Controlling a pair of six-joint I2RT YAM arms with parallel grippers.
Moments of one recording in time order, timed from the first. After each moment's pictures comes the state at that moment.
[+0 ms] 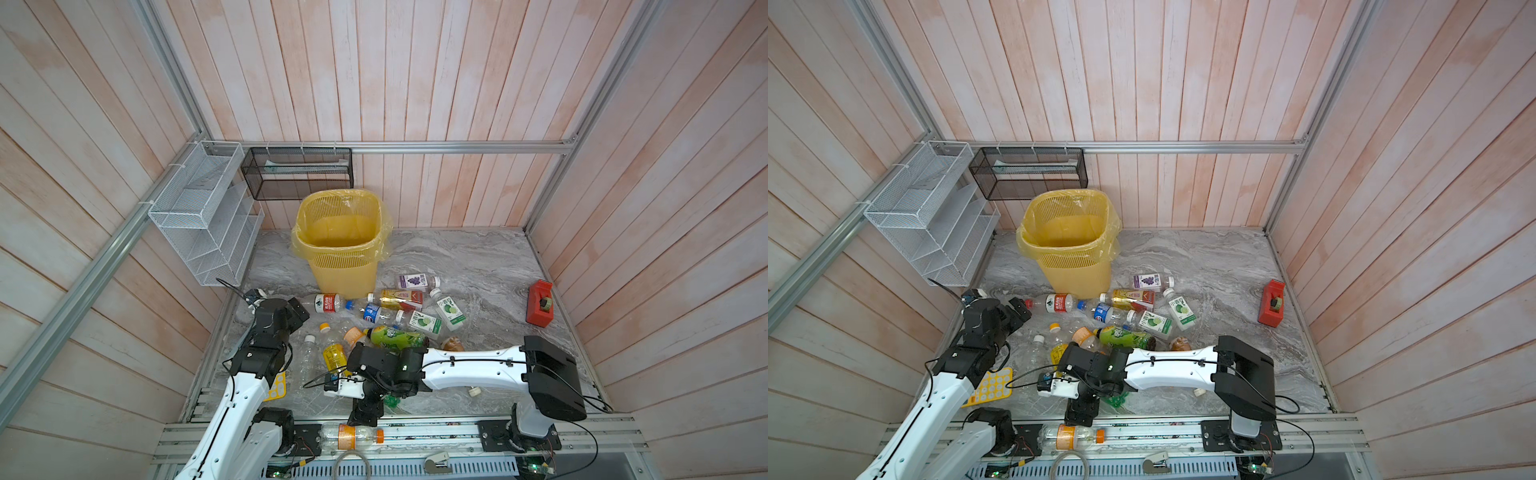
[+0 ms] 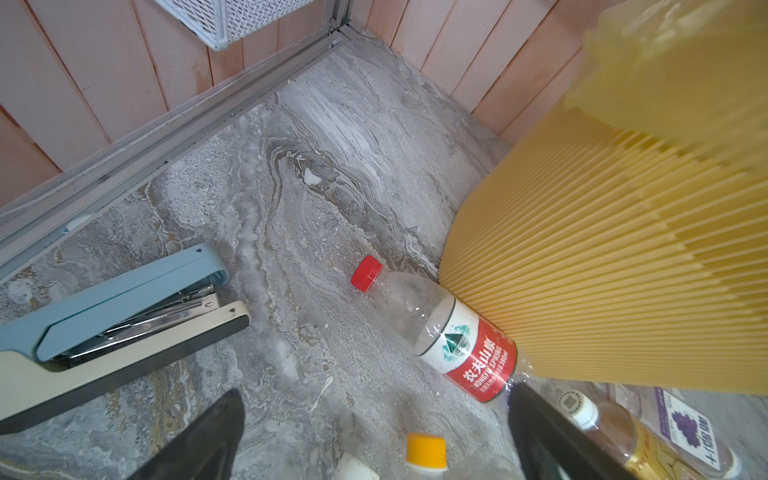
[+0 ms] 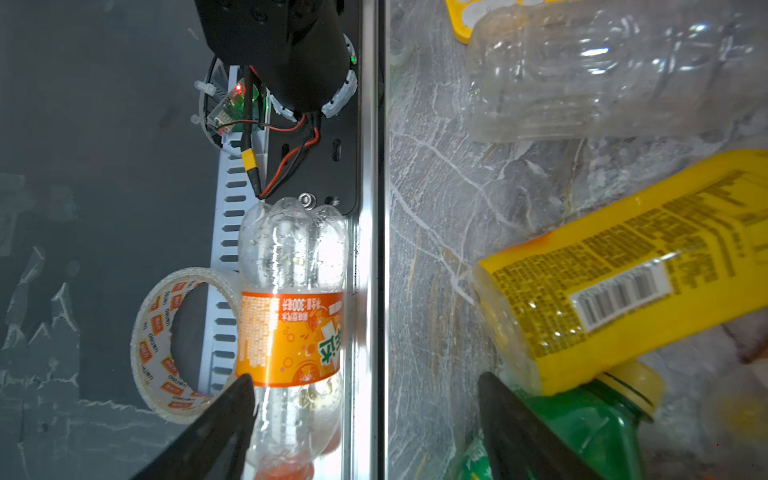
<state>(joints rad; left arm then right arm) -0.11 0.80 0.59 -0.42 -0.27 -0.65 1.38 1.75 1.21 -0.46 -0.31 -0.10</state>
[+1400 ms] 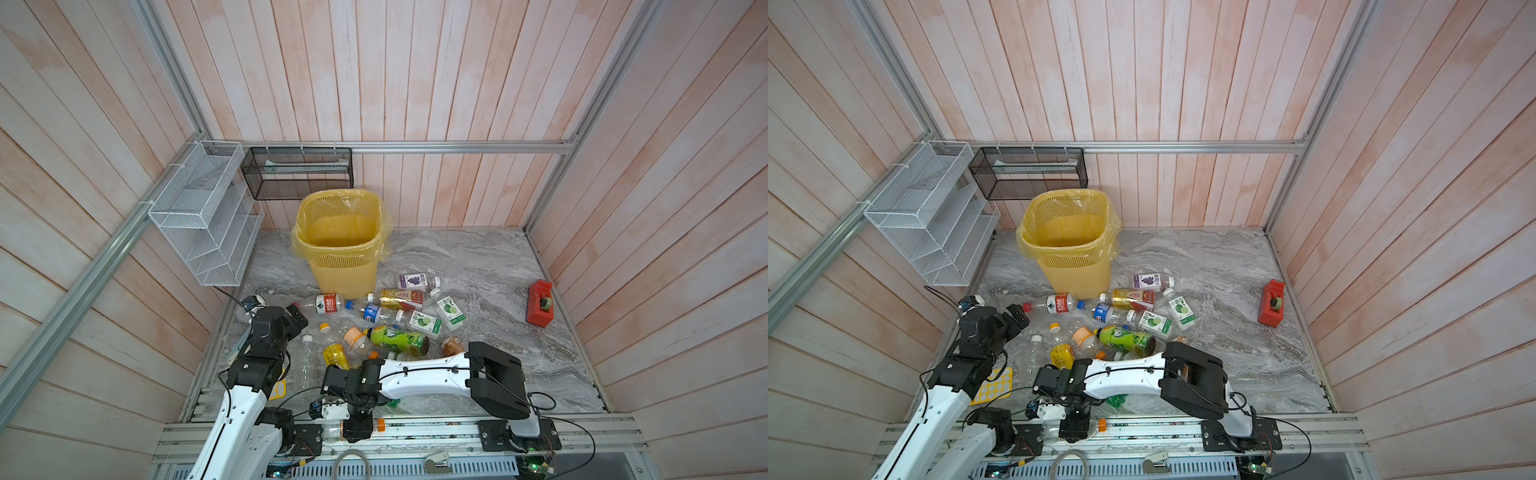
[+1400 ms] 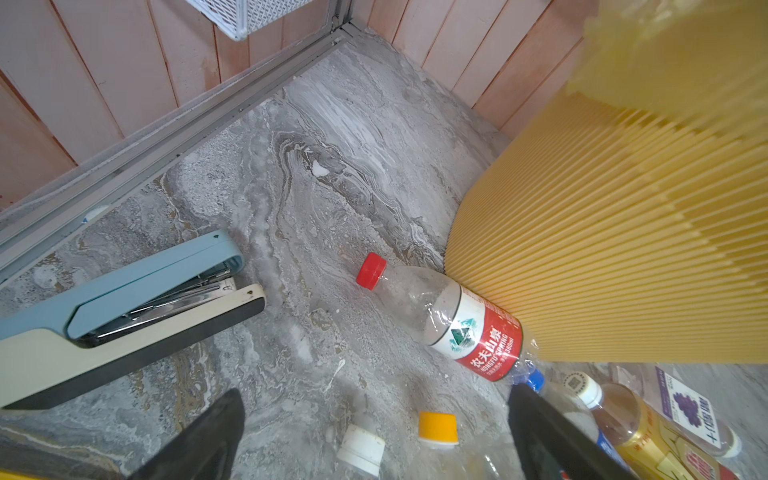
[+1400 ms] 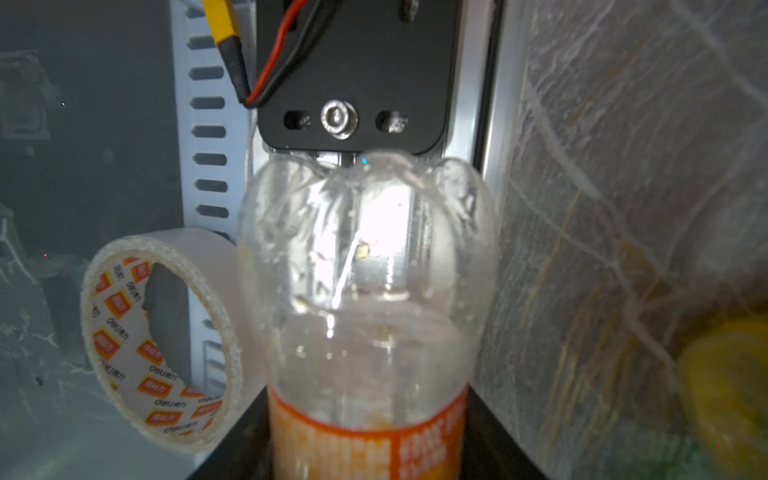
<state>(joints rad) -0.11 0.70 0.55 -0.48 -0.27 -0.63 1.46 2.05 1.49 -0.77 -0.33 -0.15</state>
